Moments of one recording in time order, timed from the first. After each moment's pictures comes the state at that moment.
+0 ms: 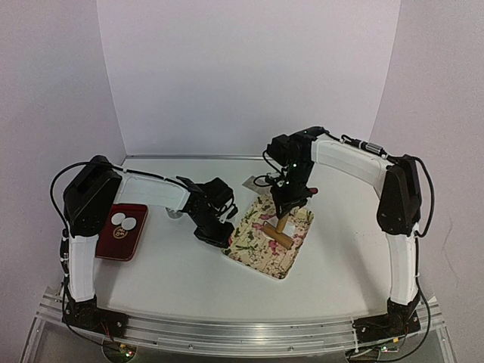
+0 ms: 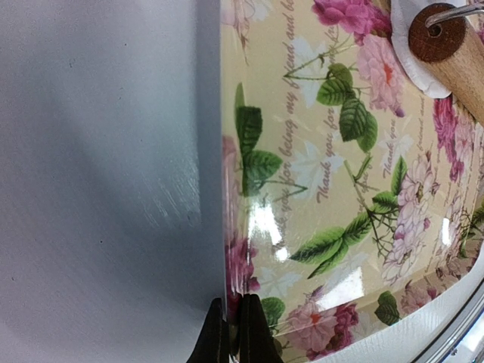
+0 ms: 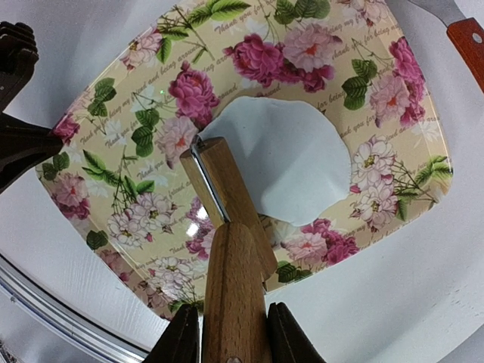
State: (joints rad) left arm -0.86 2.06 1.40 -0.57 0.20 -0.39; right arm 0.68 2.14 1.96 -1.31 -0.10 0.16
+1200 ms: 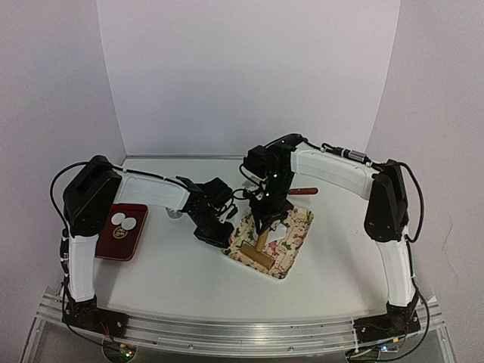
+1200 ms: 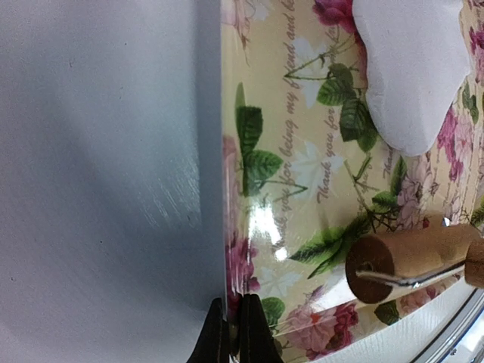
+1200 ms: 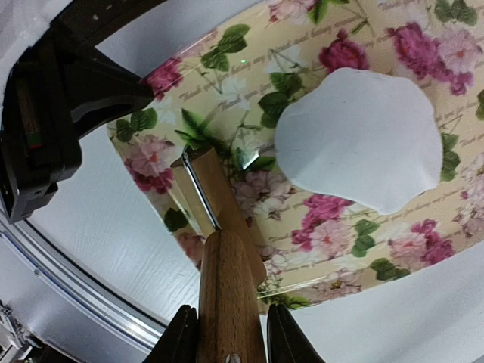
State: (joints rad) left arm -0.85 2.06 1.40 -0.57 0.20 -0.39; right arm 0.82 2.22 2.04 -1.36 -0.19 0.22
